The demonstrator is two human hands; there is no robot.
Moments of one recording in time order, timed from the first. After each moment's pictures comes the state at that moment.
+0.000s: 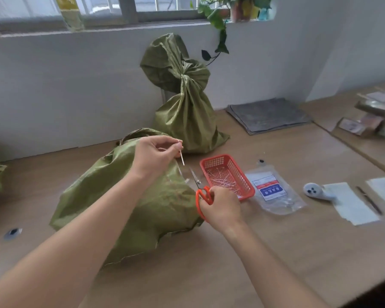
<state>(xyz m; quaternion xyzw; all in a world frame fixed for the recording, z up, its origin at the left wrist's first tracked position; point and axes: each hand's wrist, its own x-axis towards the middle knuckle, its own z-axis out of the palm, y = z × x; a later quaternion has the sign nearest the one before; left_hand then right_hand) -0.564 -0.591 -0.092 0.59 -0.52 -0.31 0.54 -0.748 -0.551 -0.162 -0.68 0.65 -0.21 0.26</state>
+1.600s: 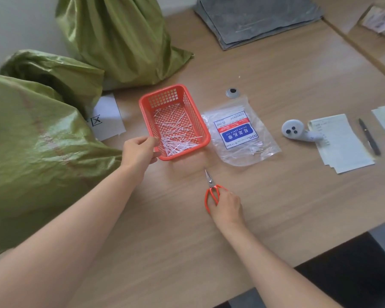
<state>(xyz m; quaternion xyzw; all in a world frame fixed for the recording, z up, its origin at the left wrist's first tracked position) -0.757 -0.692 -0.317 0.76 -0.27 -0.45 0.38 -0.966 -0.601 -0.414 -0.57 0.74 -0.08 0.35</state>
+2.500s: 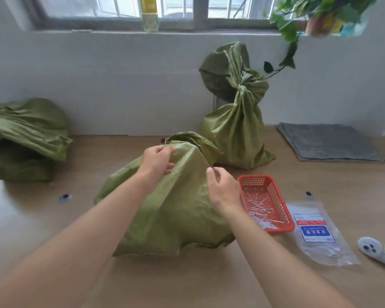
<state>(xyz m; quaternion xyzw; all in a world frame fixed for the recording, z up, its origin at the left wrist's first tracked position) -0.487 -0.590 -0.104 0.72 -0.27 -0.35 0.54 -0.663 -0.630 -0.157 -0.67 0.57 -0.29 0.38</state>
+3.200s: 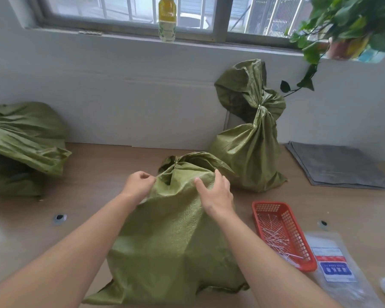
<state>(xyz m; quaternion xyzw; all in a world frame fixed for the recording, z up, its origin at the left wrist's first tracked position) -0.329 -0.623 -0.155 0.81 -0.27 -0.33 0.40 -0.534 -0.681 -0.143 -0.67 0.61 -0.17 0.38</state>
